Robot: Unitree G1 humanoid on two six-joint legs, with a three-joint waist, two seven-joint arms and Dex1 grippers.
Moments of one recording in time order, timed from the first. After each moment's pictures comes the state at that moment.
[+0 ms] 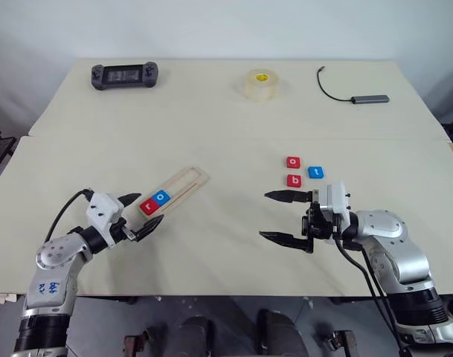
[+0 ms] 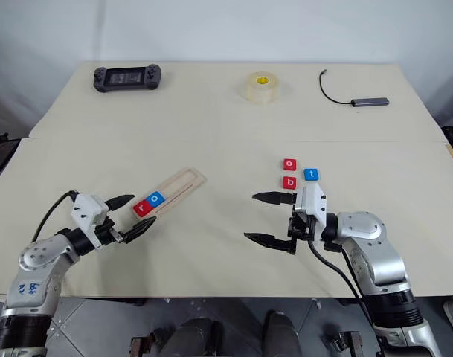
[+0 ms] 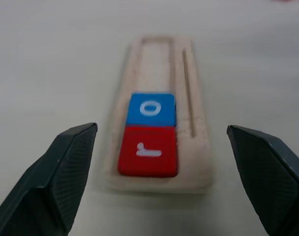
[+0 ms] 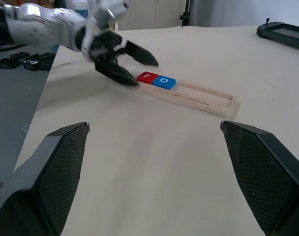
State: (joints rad) left arm -0.14 0.59 0.21 0.11 -0.28 0.08 -0.76; right arm -0.28 -0.57 0.02 -0.17 0.50 0.17 1.17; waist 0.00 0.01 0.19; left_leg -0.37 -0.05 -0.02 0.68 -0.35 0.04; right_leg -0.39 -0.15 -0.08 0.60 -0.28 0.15
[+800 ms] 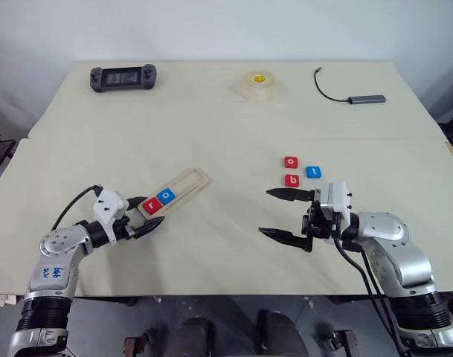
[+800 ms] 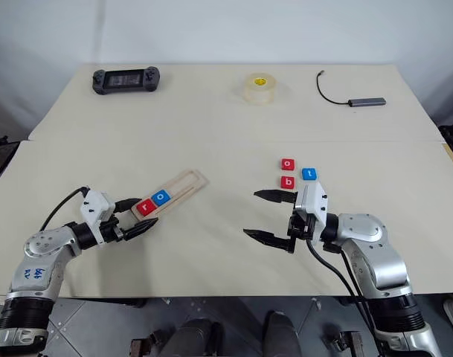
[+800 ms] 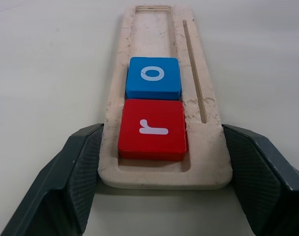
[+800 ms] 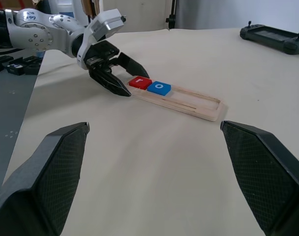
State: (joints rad) left arm -0.20 0.61 0.15 0.20 -0.28 0.04 -0.89; right arm -0.25 -0.59 -0.01 -0.19 0.51 0.18 1.11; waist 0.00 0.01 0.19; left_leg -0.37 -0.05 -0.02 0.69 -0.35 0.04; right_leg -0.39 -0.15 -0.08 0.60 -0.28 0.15
